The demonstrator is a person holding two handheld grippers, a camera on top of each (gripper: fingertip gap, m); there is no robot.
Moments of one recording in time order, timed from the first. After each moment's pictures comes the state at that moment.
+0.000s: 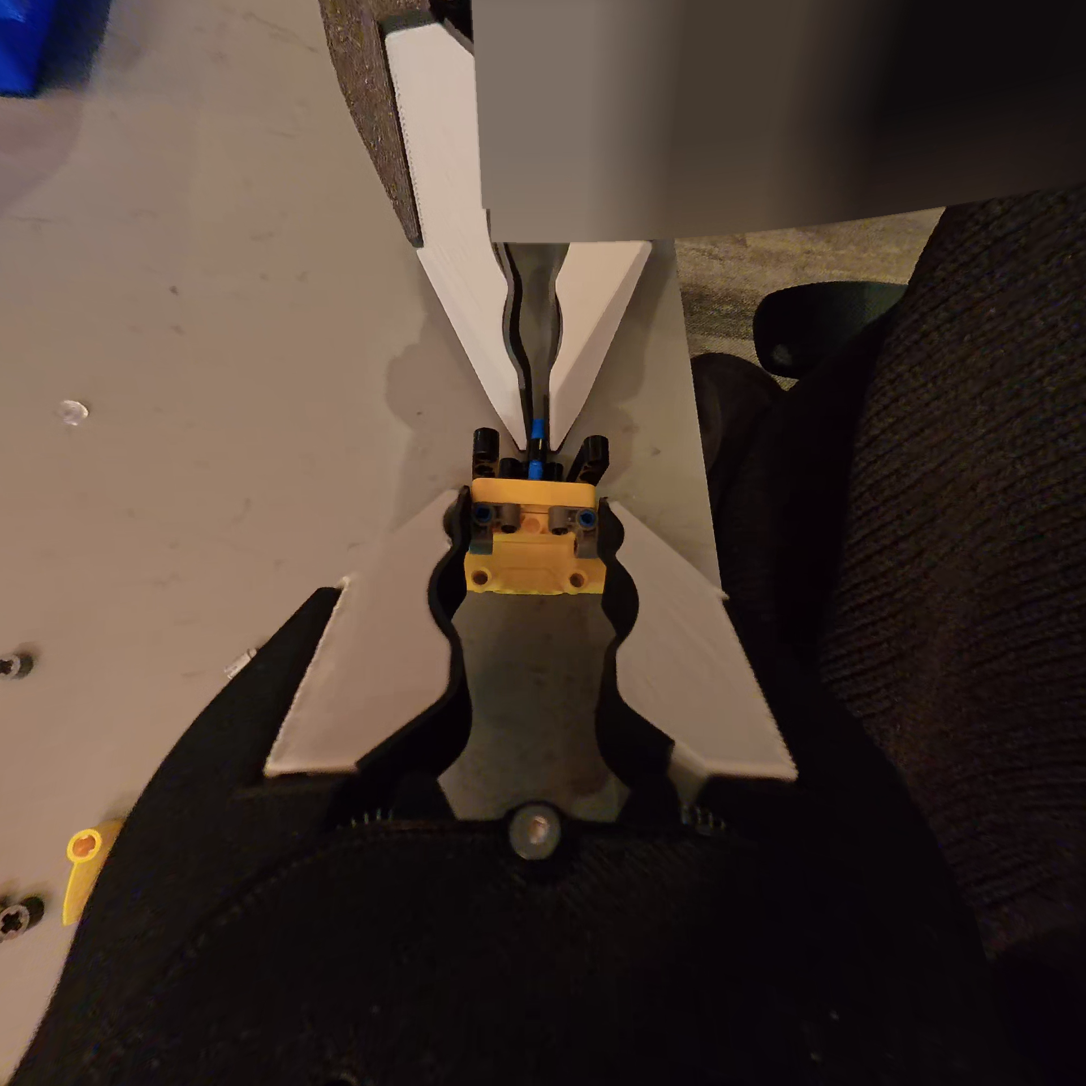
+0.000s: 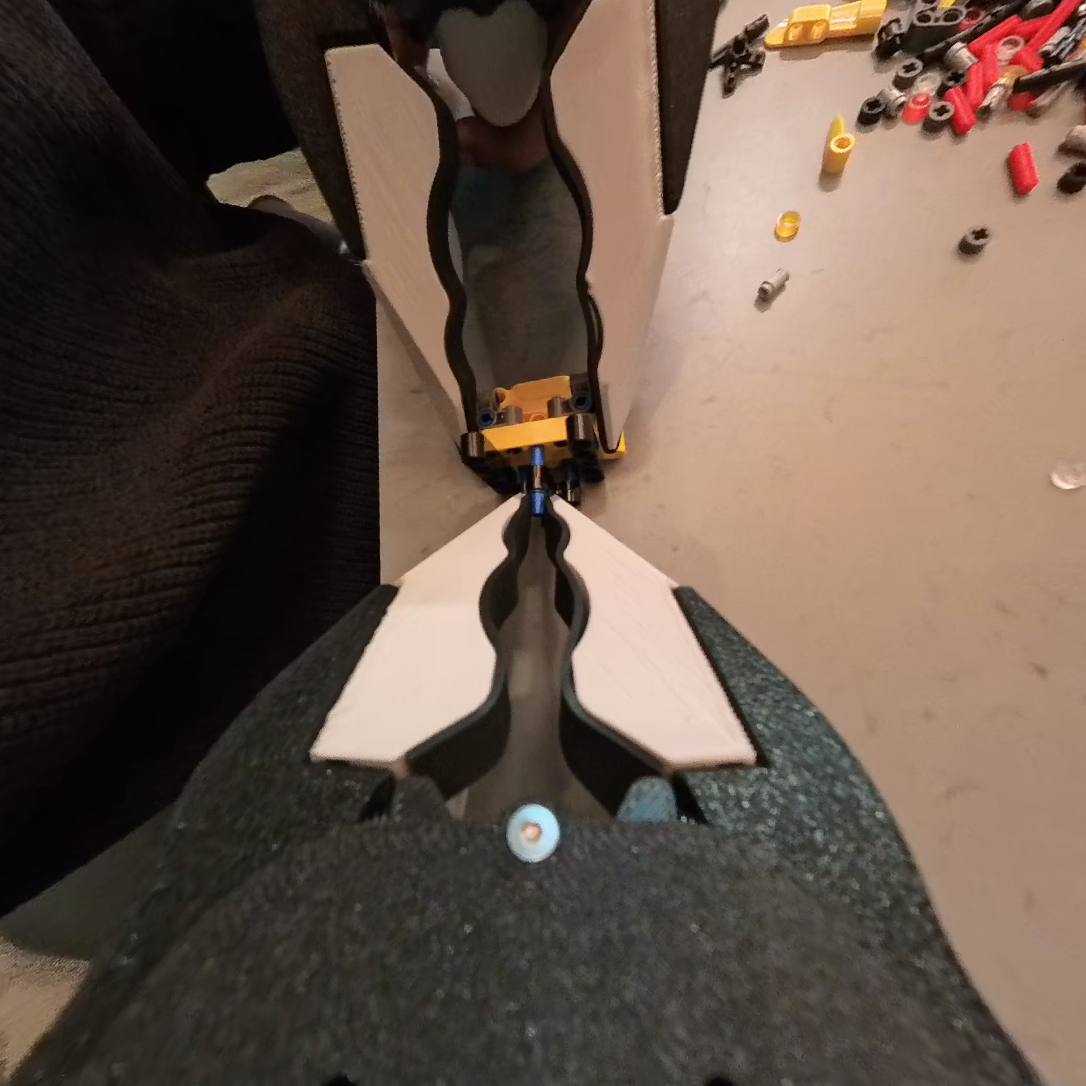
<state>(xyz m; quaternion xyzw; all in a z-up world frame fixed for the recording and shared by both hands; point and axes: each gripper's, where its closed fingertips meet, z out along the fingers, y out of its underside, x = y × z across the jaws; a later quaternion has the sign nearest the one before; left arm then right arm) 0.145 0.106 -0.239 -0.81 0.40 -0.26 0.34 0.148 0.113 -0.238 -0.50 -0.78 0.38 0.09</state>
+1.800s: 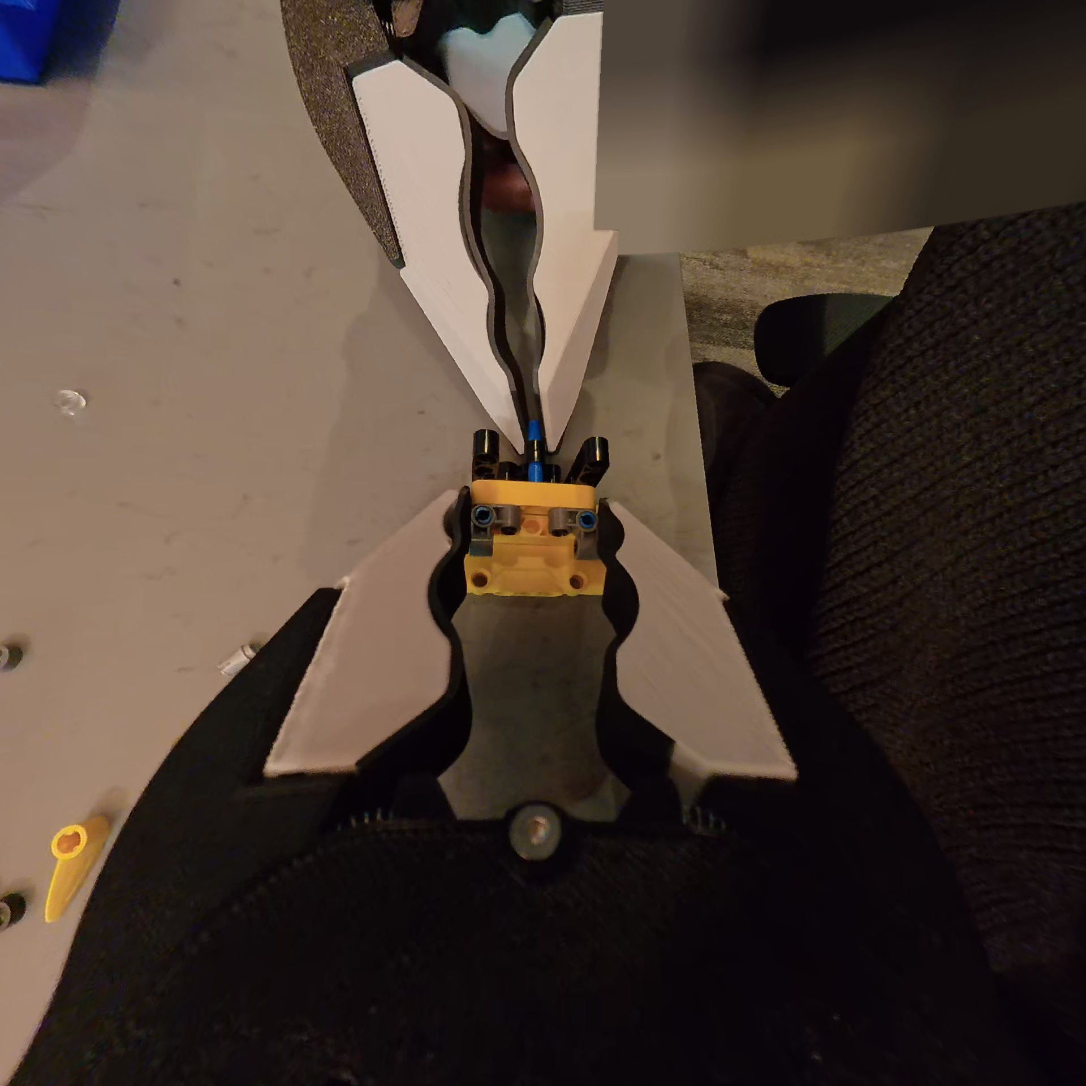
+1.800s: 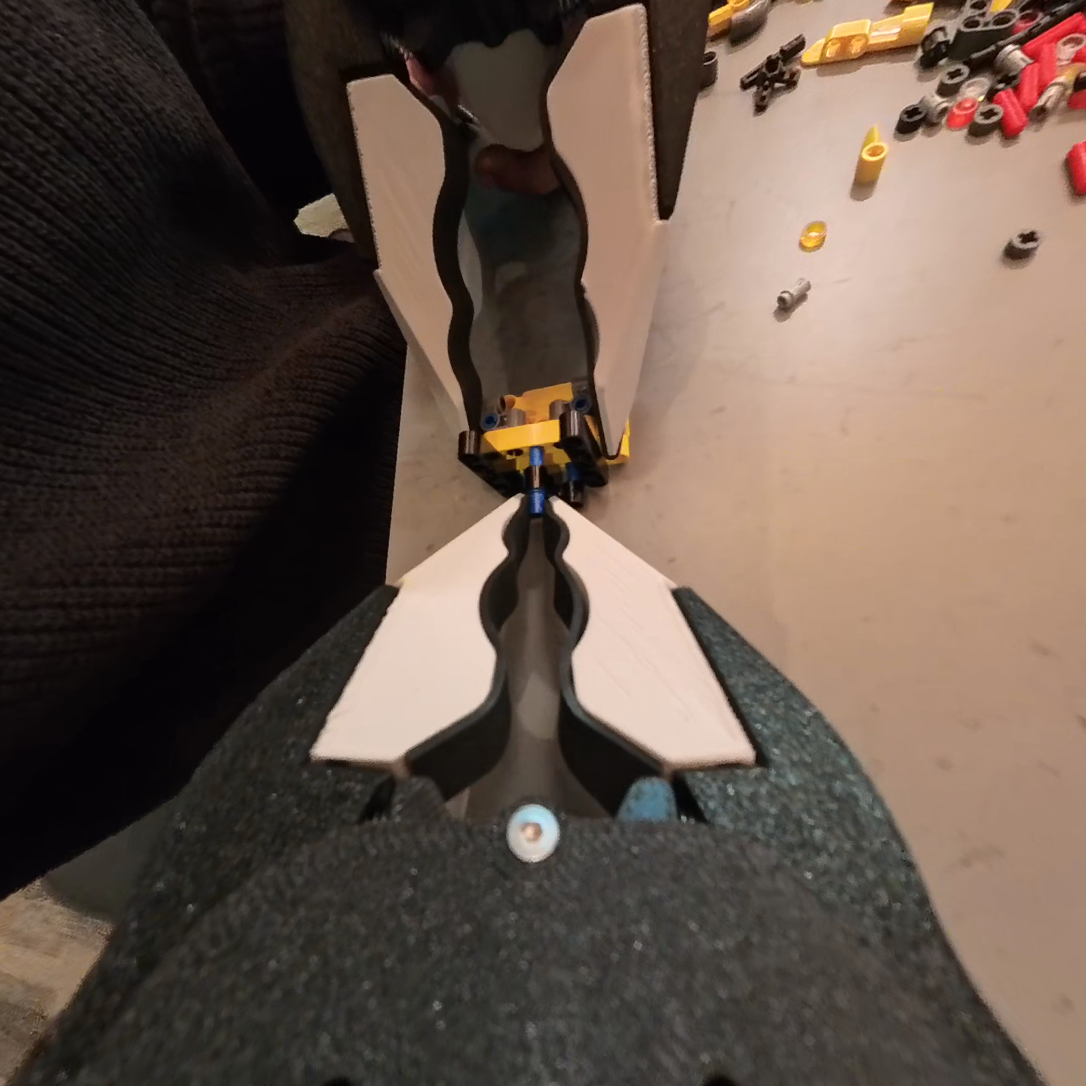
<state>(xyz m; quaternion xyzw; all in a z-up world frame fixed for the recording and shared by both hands) 0.145 0.107 -0.239 -0.82 0.39 -0.26 0.34 0.147 0.112 -0.238 -0.47 -0.77 0.43 0.05</state>
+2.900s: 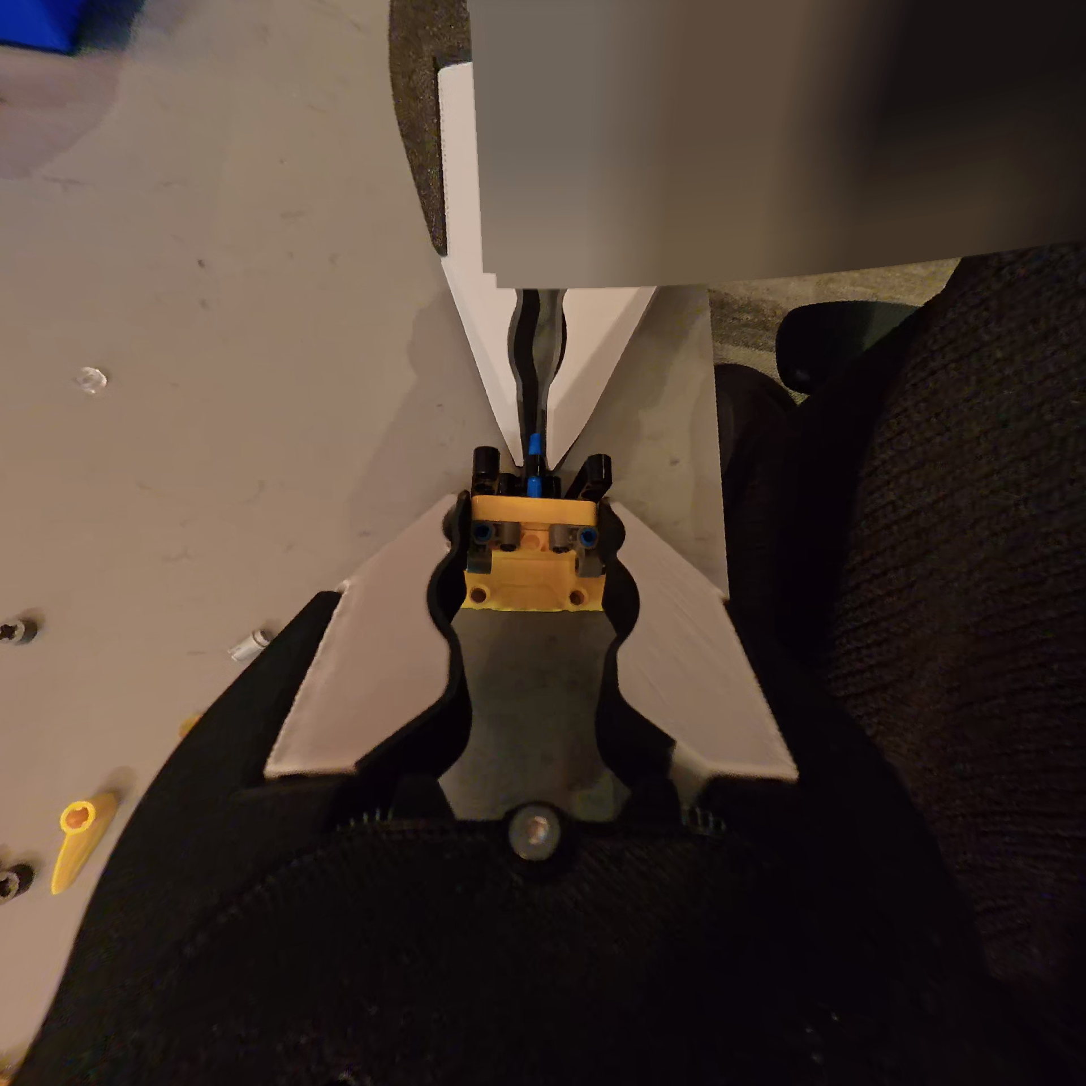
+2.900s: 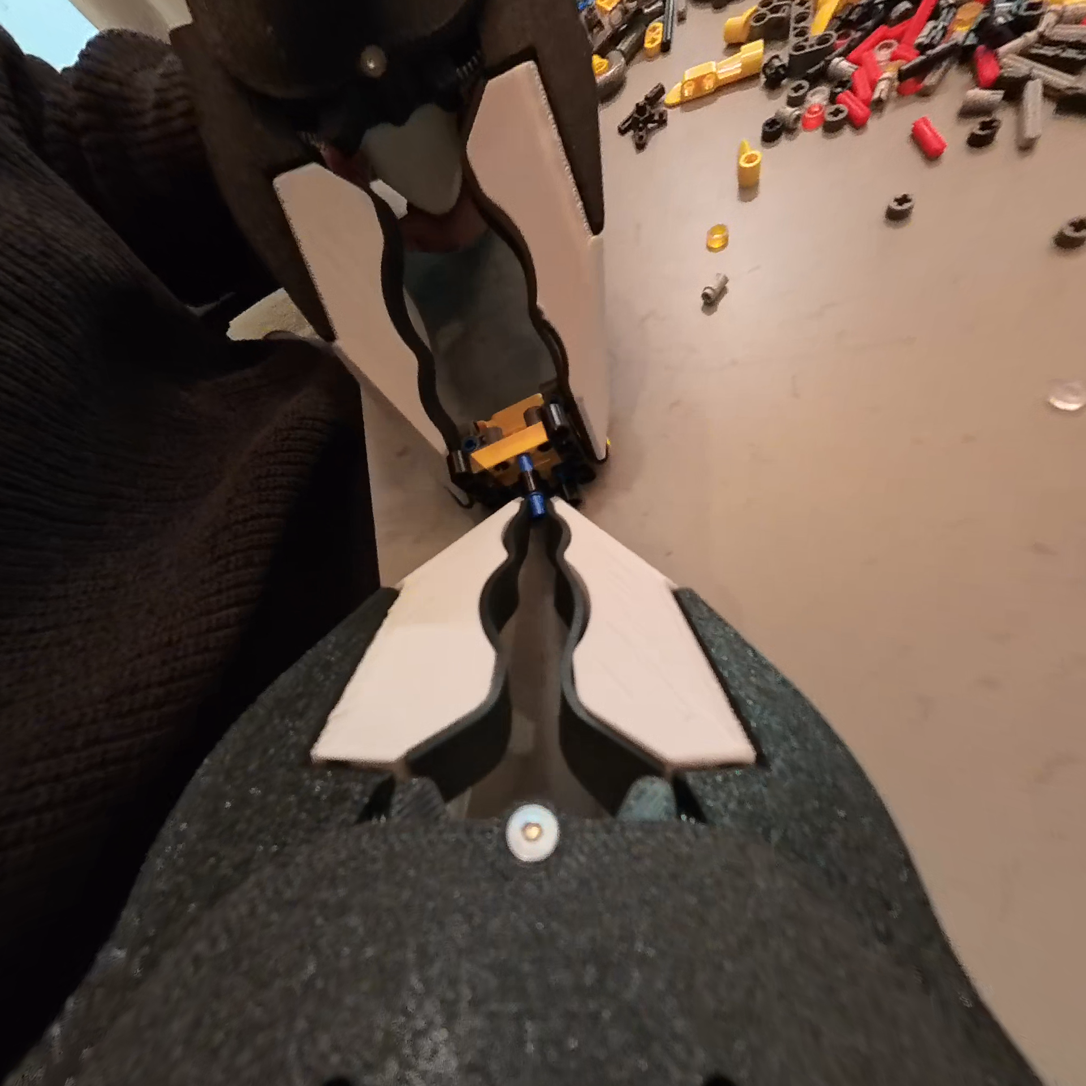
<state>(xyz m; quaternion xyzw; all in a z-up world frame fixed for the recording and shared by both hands) 0.142 0.111 -0.241 -0.83 0.37 -0.25 0.34 0.137 0.115 -0.238 -0.56 -0.70 0.44 0.11</state>
